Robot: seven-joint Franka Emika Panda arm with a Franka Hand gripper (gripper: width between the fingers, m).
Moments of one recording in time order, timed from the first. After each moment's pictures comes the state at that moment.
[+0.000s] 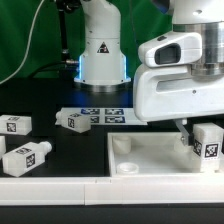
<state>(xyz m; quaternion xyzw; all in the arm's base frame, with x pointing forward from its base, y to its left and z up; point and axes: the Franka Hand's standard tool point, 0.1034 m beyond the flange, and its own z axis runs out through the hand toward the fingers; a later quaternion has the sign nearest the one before) 0.641 0.111 0.069 -1.00 0.02 -0.01 0.05</state>
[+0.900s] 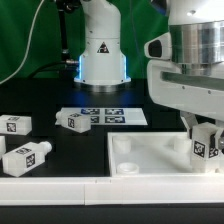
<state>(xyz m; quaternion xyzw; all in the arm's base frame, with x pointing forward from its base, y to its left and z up) 0.642 0.110 0.069 -0.81 0.59 0.02 0.07</state>
